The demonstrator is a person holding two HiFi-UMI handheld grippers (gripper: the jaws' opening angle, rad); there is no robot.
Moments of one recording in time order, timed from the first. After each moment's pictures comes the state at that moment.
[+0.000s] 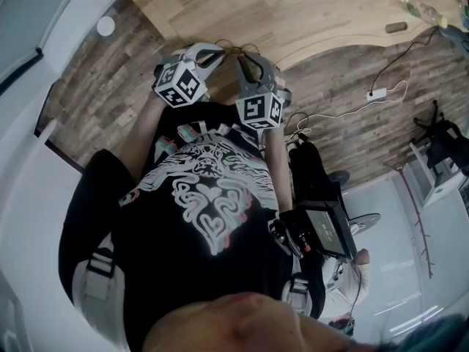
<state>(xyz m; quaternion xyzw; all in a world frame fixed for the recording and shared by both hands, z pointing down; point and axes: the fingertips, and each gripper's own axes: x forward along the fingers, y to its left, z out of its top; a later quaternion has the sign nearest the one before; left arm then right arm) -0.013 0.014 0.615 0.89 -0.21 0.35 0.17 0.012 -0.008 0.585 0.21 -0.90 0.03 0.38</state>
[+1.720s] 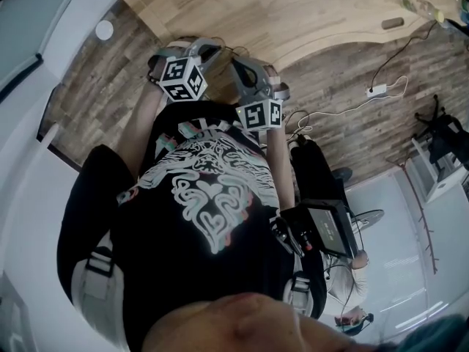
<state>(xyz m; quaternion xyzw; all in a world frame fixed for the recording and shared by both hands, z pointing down) -0.016 -0.001 0.632 0.88 -0.13 0.46 0.08 0.002 -0.002 0.564 0.16 -0.93 -0.03 0.32</state>
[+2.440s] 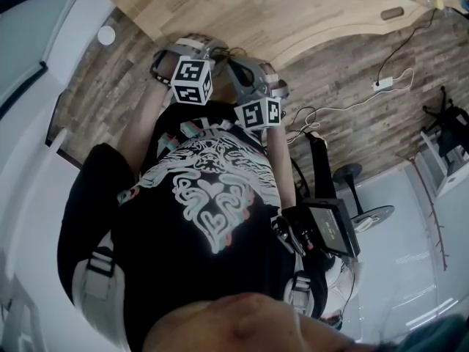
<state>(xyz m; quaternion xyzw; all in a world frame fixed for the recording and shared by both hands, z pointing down) 0.020 0.012 0.632 0.86 0.00 0.51 0.02 0.008 -0.002 0.565 0.16 -0.93 -0.03 0.32</state>
